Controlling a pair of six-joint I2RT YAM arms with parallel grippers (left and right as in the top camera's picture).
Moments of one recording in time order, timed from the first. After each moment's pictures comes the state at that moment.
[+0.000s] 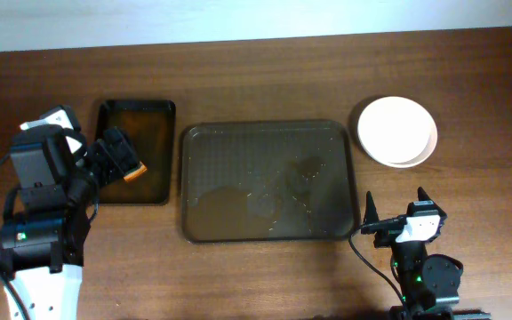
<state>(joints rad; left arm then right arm) 0.10 1.08 1.18 -0.79 0.03 -0.36 0.01 0.01 0.01 -0.08 -0.01 -0.04</state>
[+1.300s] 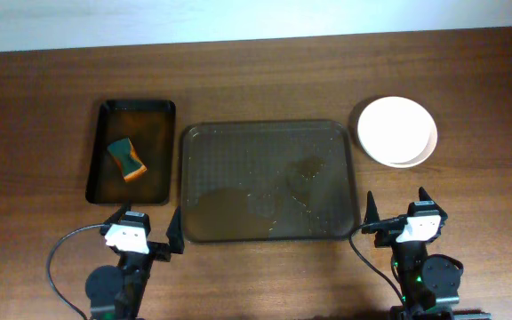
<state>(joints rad) 0.04 0.20 0.02 0.02 0.23 -0.02 0.01 0.01 0.01 -0.08 0.00 -0.04</state>
